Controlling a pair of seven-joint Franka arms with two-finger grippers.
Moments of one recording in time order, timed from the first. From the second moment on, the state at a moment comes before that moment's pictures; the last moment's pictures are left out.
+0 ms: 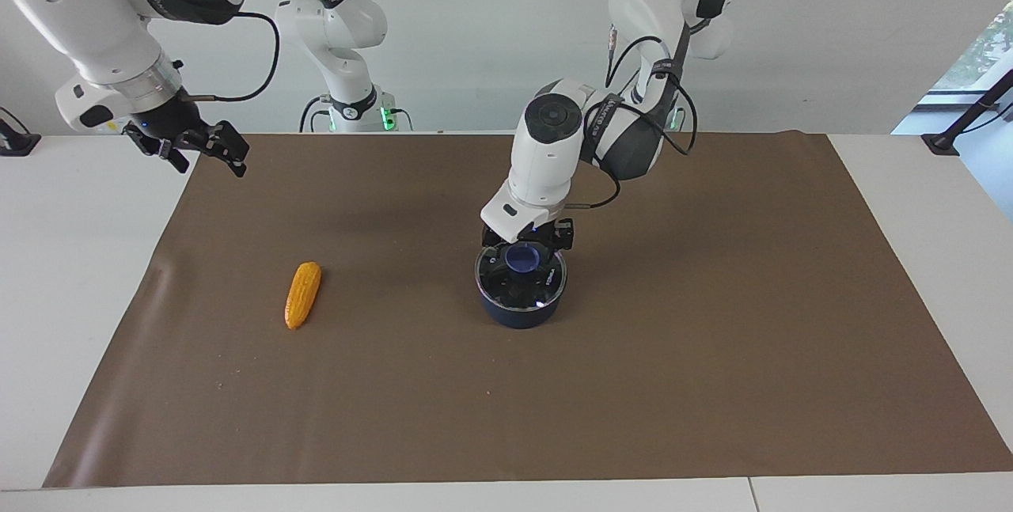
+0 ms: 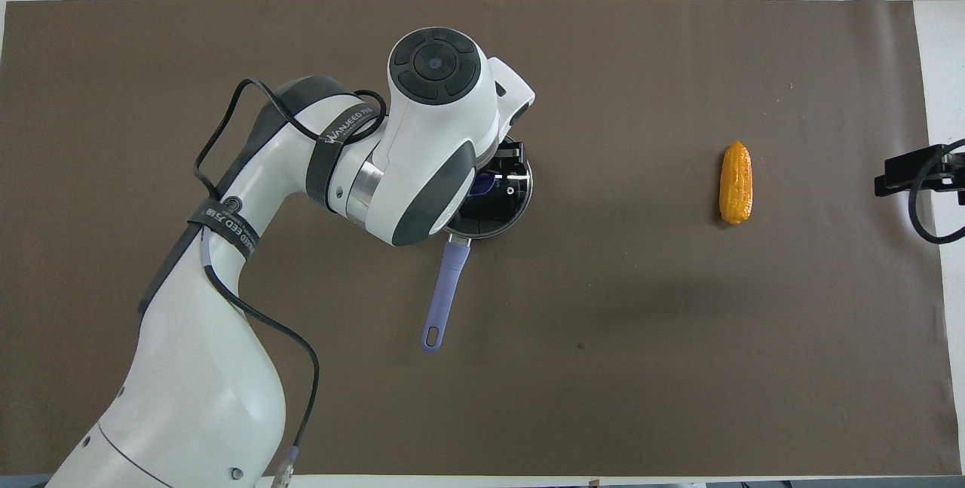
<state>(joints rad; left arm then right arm) -0.62 0.53 -0.05 -1.33 -0.04 1.87 -0.54 -0.04 -0.03 -0.10 -1.70 0.01 1.62 -0.01</state>
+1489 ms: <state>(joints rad) -0.63 0.54 -0.05 -1.37 -0.03 1.90 -0.54 0.04 0.25 -0.08 -2.08 0.02 2.32 -0.05</state>
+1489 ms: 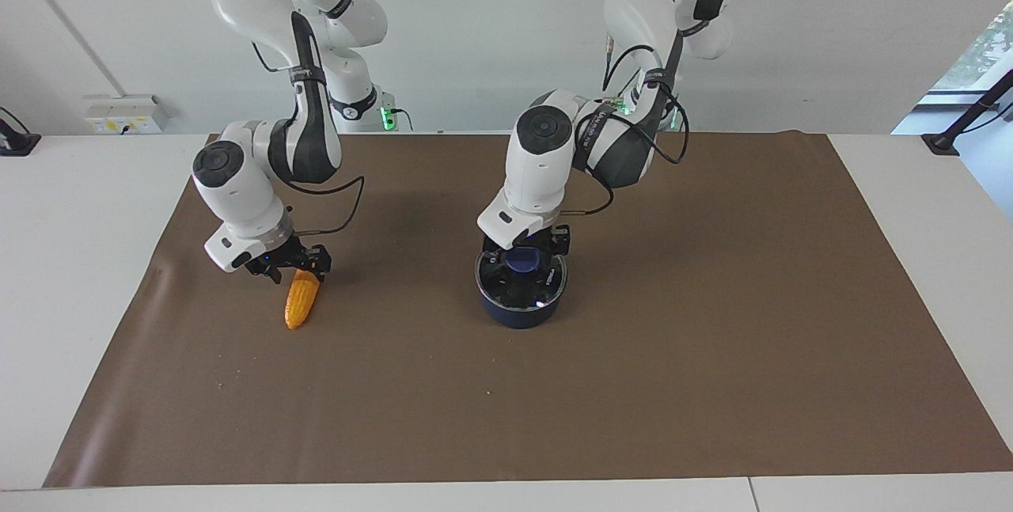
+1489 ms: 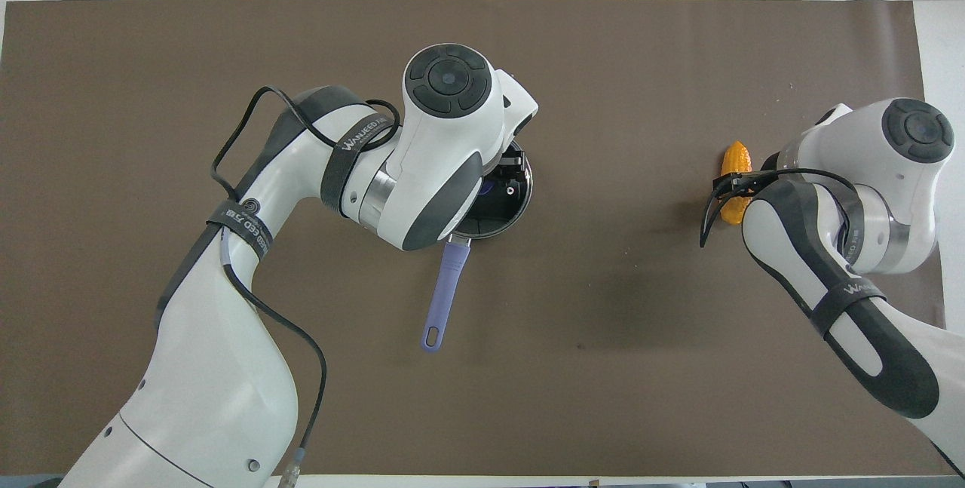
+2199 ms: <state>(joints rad) -0.63 0.54 -0.05 -1.36 -0.03 1.91 -0.54 0.05 0.27 -0.08 -2.06 0.02 2.34 -0.05</state>
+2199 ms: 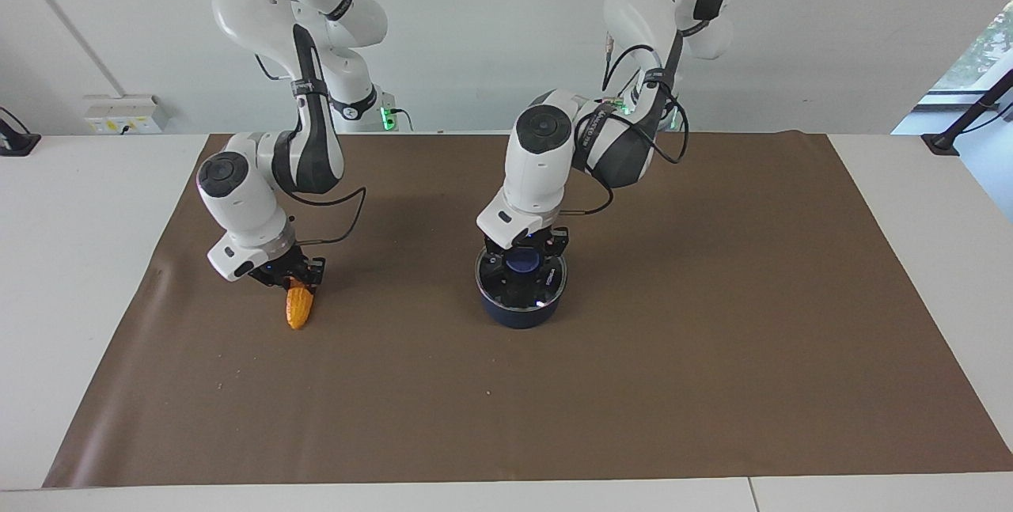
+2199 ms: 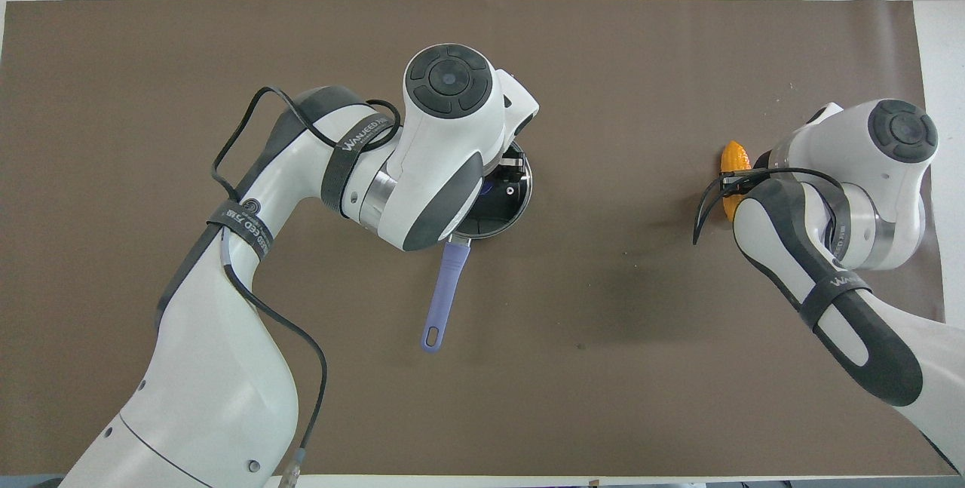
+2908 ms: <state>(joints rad) -0.63 0.48 -0.05 -1.35 -0.03 1.86 -0.59 0.07 0.27 -0.07 -1.91 0.02 2.09 -0.05</state>
